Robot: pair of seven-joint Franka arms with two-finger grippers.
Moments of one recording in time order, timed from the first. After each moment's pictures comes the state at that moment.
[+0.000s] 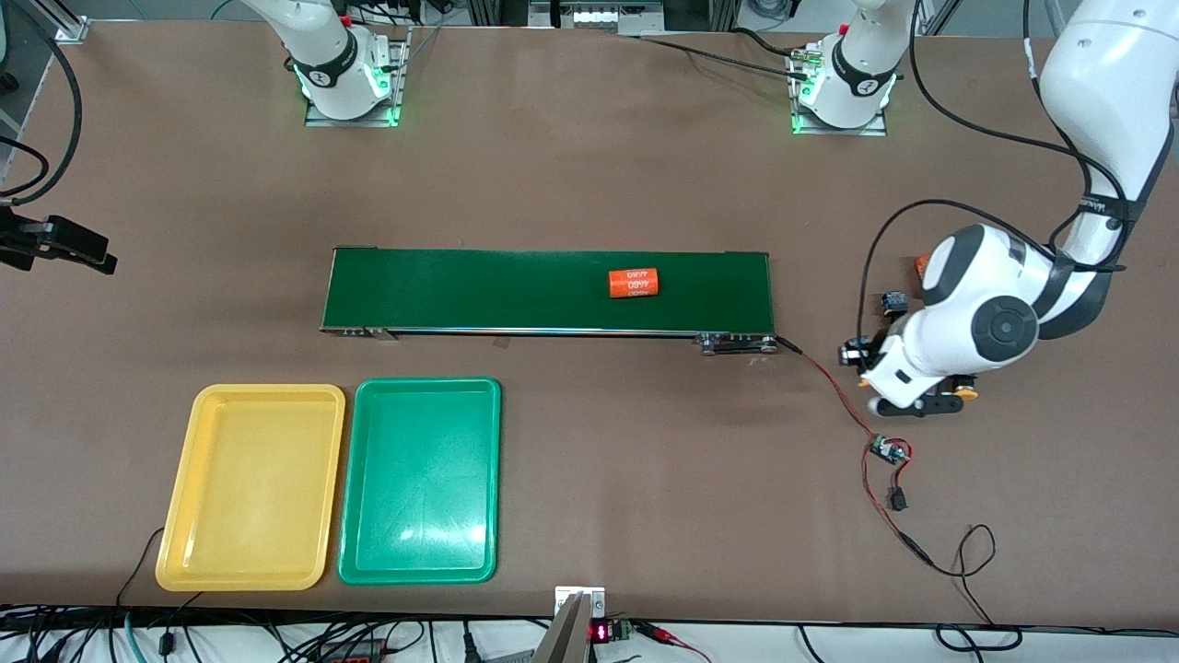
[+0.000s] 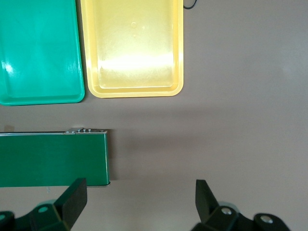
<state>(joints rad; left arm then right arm) 0.53 0.61 -0.80 -1.77 0.39 2.00 -0.45 0.07 0.15 -0.18 -1.47 -0.02 1.59 -0.07</state>
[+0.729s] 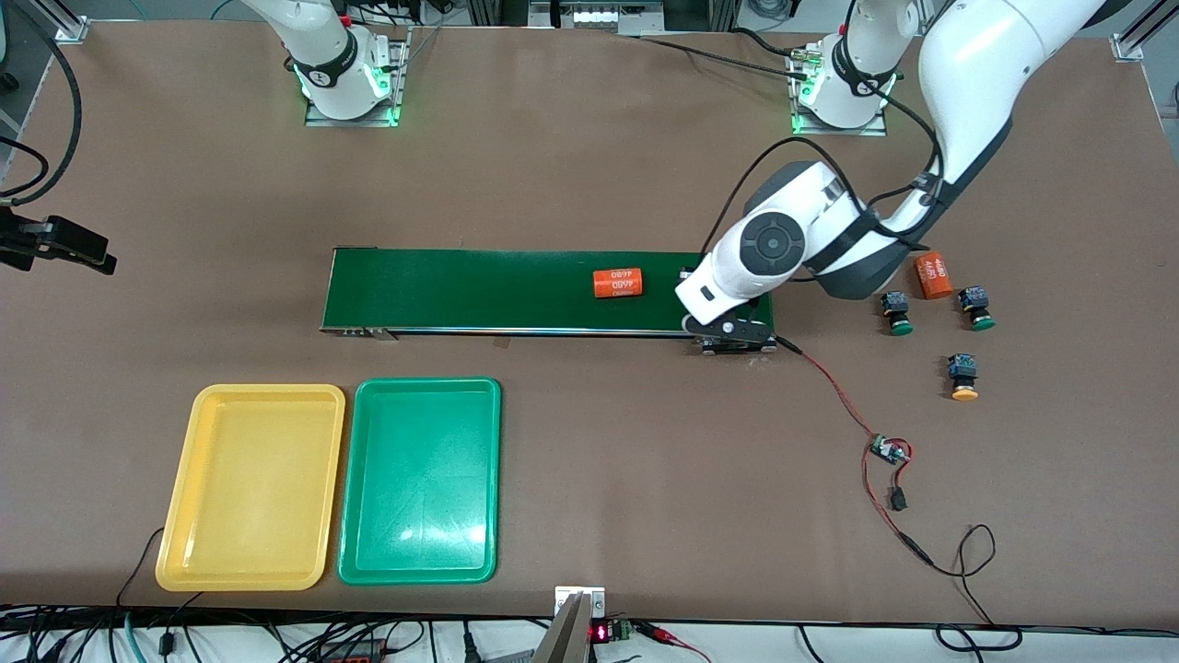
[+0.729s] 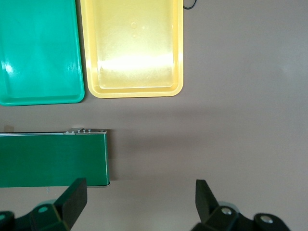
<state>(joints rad) 0.30 0.66 -0.94 -1.85 0.39 2.03 -0.71 0.07 0.15 -0.18 -1.47 -0.02 1.59 -0.07</state>
